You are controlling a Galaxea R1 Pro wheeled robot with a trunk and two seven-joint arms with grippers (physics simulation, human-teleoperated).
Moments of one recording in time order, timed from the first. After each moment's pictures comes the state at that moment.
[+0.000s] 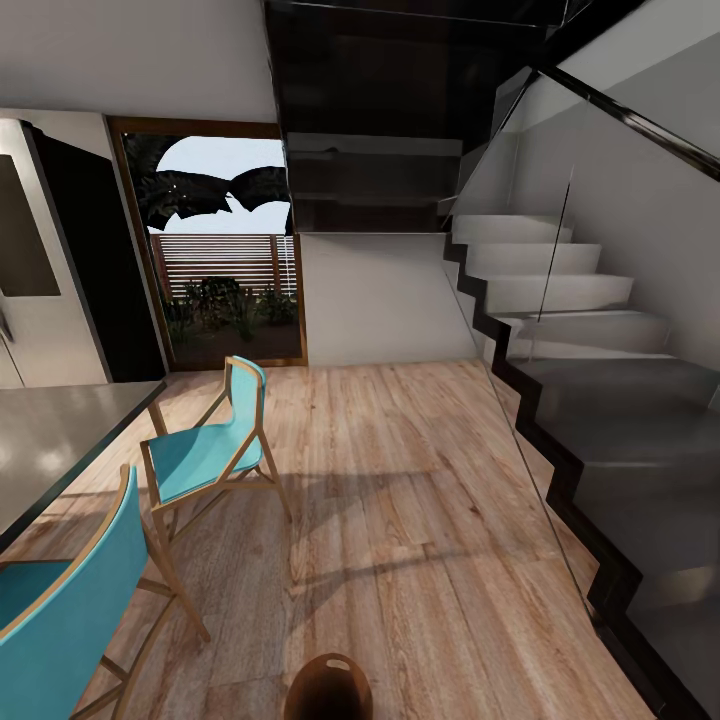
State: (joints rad) left arm 0.02 -0.04 -0.01 -0.24 0.01 -0.09 0.02; right arm 0.07 -0.02 -0.03 0.06 0.03 -0.06 -0.02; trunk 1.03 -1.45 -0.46
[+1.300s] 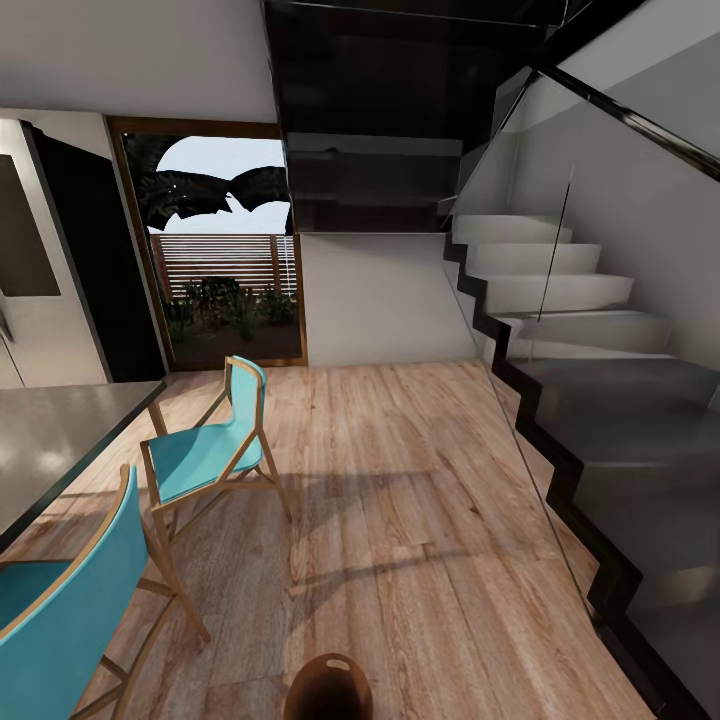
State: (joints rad) left arm 0.02 -0.04 -0.01 -0.24 0.01 -0.09 0.02; right arm 0.07 -0.02 -0.03 0.06 0.03 -0.06 -0.02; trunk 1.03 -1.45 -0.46
